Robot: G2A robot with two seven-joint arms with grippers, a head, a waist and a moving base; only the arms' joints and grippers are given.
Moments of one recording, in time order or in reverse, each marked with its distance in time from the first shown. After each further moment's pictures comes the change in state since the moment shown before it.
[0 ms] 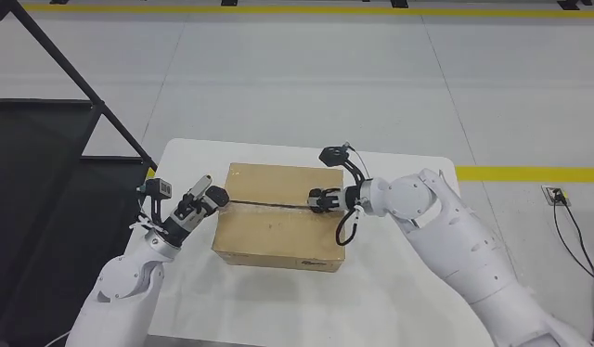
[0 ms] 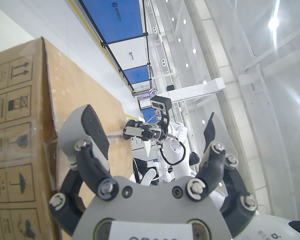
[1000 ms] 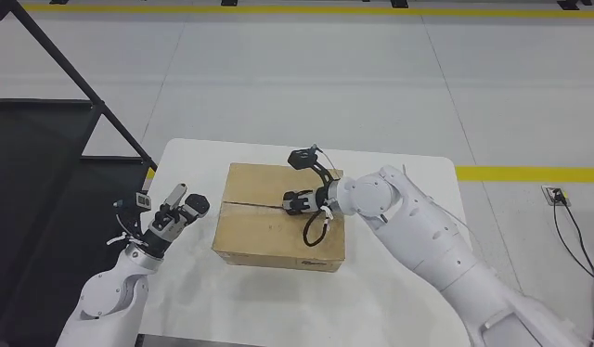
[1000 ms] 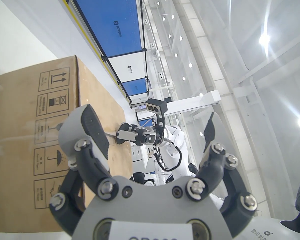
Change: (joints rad) left arm 0.083 0.014 -0.085 -0.005 -0.054 -0.037 -0.005; right arm 0.125 -0.139 -0.184 0.188 0.037 -0.004 -0.081
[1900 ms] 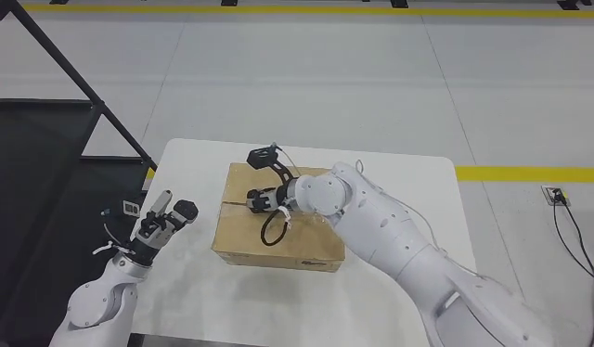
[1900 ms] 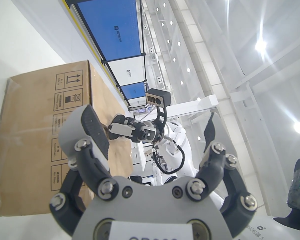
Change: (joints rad) left arm 0.040 0.011 -0.054 0.015 -0.053 -0.020 -0.046; right arm 0.131 -0.241 -0.159 0.310 0.045 -0.110 -0.155
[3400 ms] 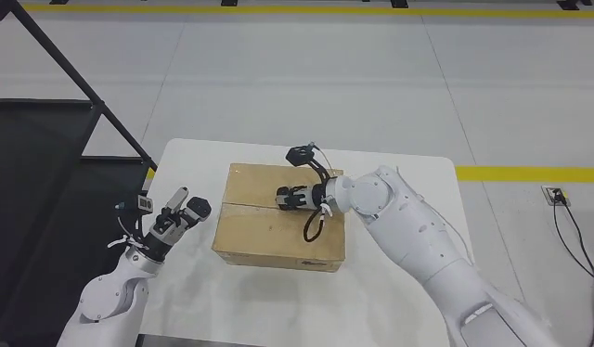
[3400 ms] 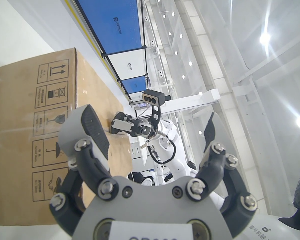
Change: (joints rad) left arm -0.024 -0.005 0.060 -0.034 0.046 0.025 0.036; right arm -0.151 0.155 0.292 -0.134 -0.105 -0.105 0.124
